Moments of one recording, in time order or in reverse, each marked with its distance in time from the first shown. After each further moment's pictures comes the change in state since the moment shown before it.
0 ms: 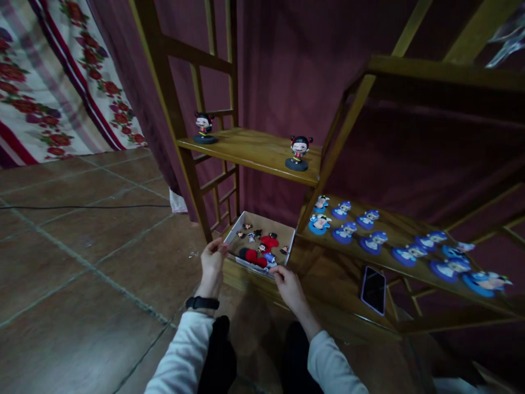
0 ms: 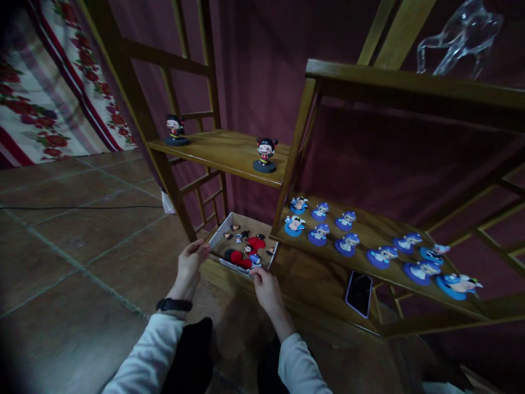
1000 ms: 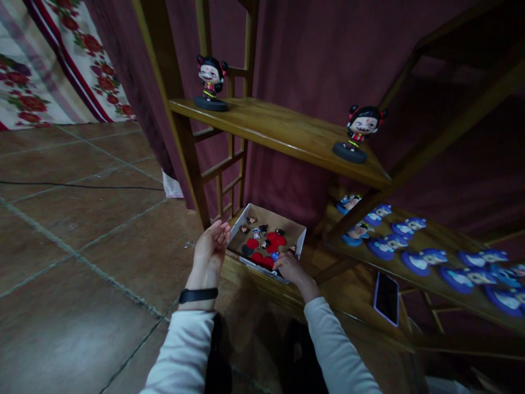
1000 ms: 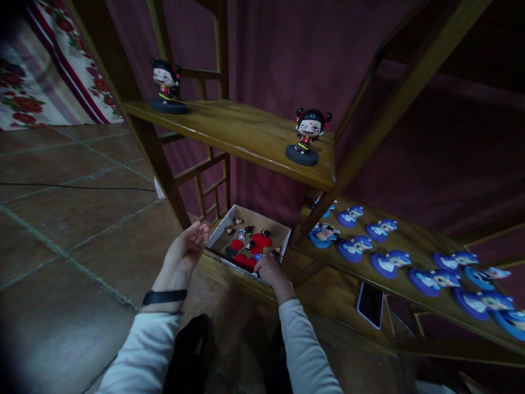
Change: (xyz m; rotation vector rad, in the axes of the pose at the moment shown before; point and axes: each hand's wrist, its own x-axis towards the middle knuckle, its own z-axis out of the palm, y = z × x) left_hand 0.054 0.019 0.008 -0.460 -0.024 -0.352; right_hand 0.089 0.050 0.026 -0.572 -0.430 -0.023
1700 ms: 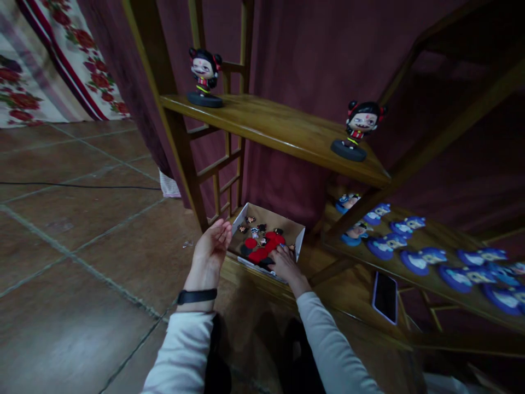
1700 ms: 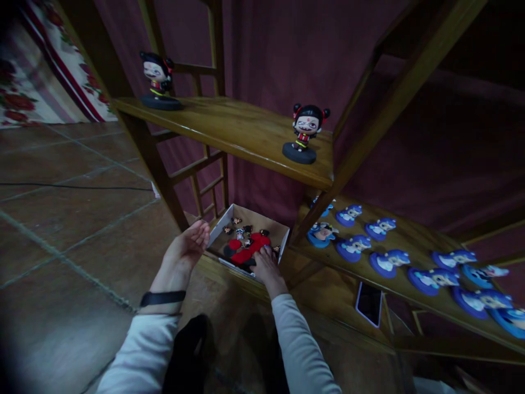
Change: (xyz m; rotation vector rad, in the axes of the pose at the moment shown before) left_hand 0.000 -0.002 0.003 -0.013 -0.053 -0.072; right_hand 0.010 -0.013 0.003 -0.152 0.046 0.096
